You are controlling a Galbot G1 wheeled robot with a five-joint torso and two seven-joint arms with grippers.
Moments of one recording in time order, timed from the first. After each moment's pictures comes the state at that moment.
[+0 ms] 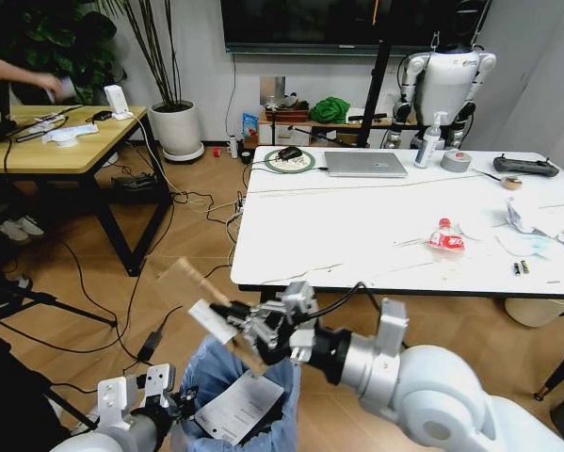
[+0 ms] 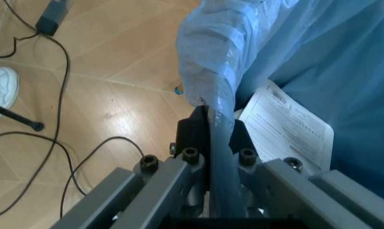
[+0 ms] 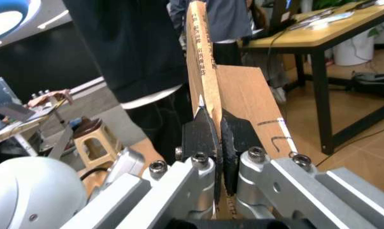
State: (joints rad) left arm 1.79 -1.00 -0.51 -2.50 -1.23 0.74 -0.81; right arm -0.97 0.91 -0.17 2.40 0.98 -0.41 -0.07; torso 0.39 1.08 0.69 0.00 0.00
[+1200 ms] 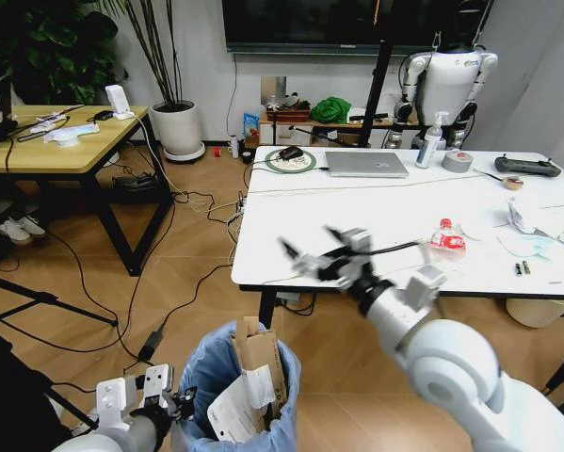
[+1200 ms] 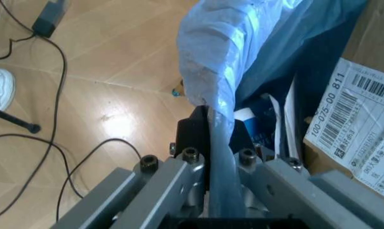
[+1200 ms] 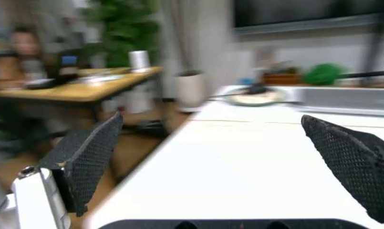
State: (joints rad) left arm 1.79 -1.01 -0.51 -2.50 -1.22 0.74 -0.79; right arm -1.19 0.98 0.28 2.36 0.67 -0.38 0.31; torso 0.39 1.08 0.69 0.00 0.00
